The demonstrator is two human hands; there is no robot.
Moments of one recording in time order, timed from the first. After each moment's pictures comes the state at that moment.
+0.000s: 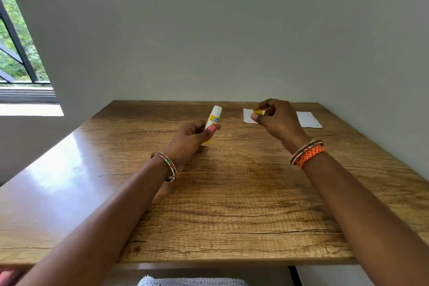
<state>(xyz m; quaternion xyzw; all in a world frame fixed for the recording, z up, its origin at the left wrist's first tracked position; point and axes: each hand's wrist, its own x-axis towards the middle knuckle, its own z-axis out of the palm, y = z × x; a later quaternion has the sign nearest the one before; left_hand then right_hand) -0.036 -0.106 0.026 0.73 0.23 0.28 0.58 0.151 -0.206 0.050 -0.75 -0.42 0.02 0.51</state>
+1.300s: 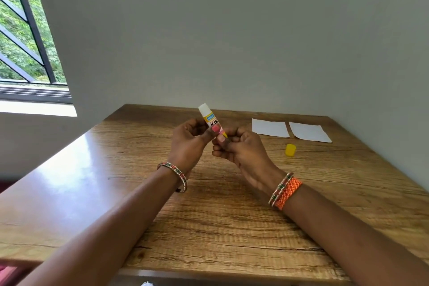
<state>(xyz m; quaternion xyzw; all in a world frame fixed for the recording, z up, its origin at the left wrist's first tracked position) -0.040 -0.117 0.037 0.64 0.25 0.47 0.55 0.065 -0.192 0.032 -0.49 -0.39 0.37 0.68</state>
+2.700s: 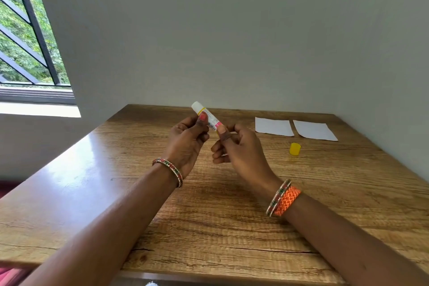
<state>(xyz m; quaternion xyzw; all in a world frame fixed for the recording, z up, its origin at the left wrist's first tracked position) -0.045 -0.105 0.038 0.47 0.16 0.44 0.75 0.047 -0.193 0.031 -0.59 -0.47 0.21 0.62</state>
